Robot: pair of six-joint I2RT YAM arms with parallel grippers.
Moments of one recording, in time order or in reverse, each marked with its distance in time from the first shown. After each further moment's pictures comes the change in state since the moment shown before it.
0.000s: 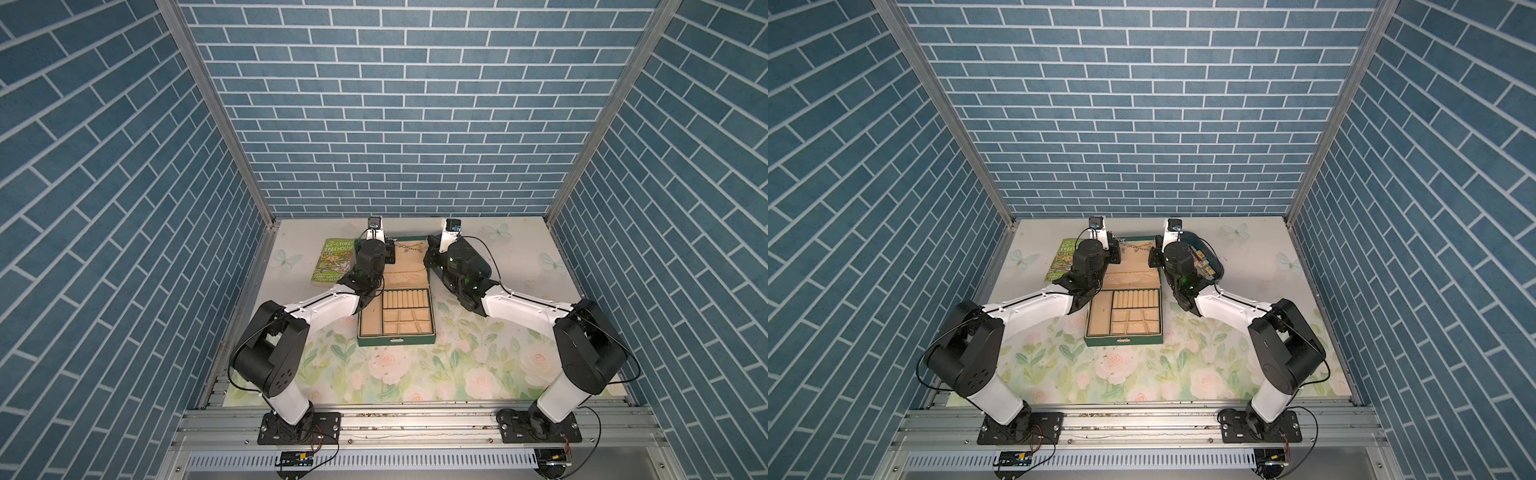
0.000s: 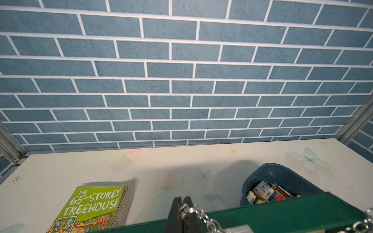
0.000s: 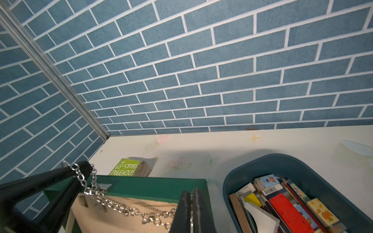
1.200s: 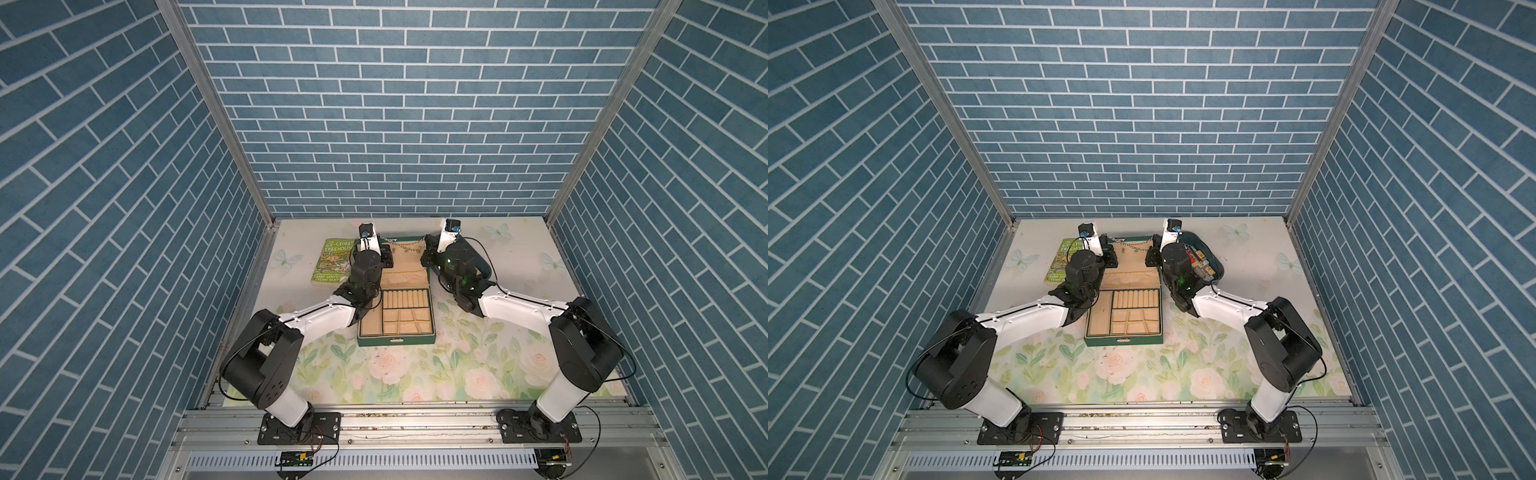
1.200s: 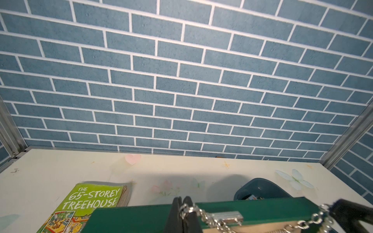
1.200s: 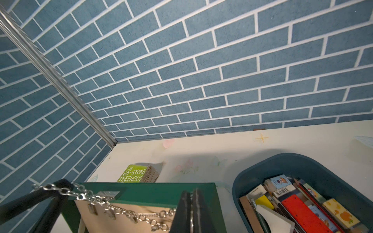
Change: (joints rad) left arm -0.037 -0.090 -0.142 0.175 -0.054 -0.056; right arm 0.024 0.020 -0.001 0.045 0.008 0.055
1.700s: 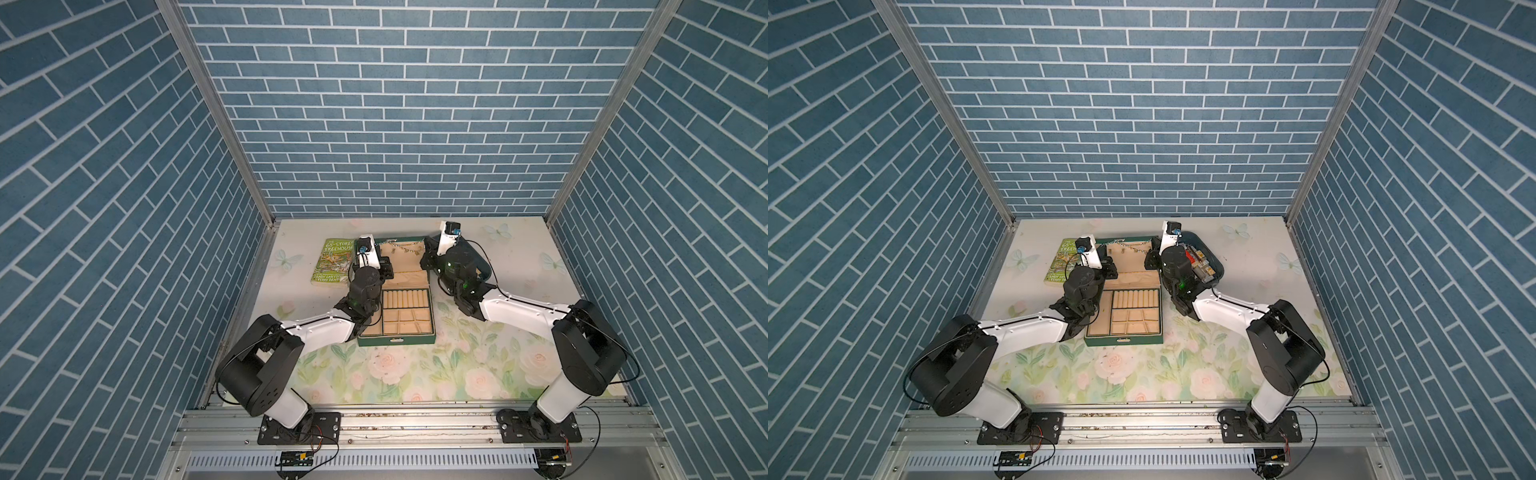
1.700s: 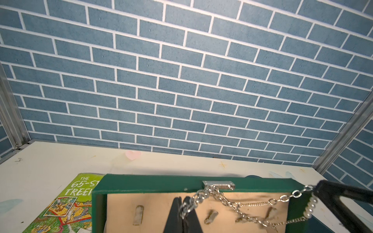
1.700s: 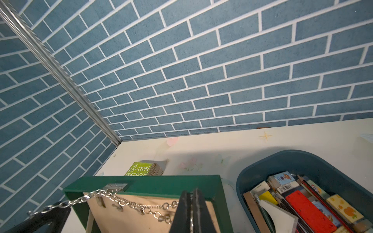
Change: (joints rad) left arm -0.050 -0.022 -0.143 0.171 -0.069 -0.013; right arm 0.016 -0.026 -0.032 0.015 0.002 0.005
